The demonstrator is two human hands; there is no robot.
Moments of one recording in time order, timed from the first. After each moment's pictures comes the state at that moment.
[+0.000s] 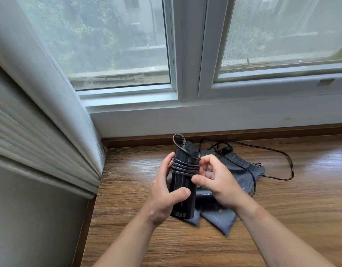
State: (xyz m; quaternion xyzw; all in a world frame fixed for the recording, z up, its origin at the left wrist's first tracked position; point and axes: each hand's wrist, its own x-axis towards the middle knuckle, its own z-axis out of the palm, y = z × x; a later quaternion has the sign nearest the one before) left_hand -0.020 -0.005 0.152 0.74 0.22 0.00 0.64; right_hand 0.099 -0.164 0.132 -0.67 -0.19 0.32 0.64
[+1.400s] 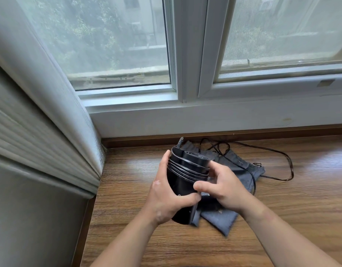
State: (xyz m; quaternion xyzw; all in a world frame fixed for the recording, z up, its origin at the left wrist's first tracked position) left_hand -0.016 -0.008 0.152 0.81 0.22 0.01 0.55; right_hand 0.100 -0.174 0.154 -0.73 -0.25 0.30 0.55
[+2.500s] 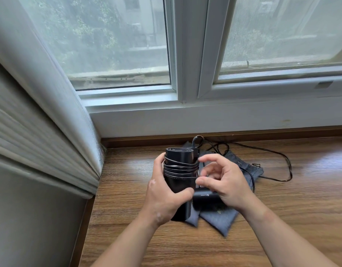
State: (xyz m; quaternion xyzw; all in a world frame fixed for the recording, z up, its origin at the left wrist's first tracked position) left_hand -0.018 -0.015 0.160 0.79 0.25 0.08 0.56; right_hand 0.102 -0.178 0.149 -0.70 -0.20 0.27 0.63
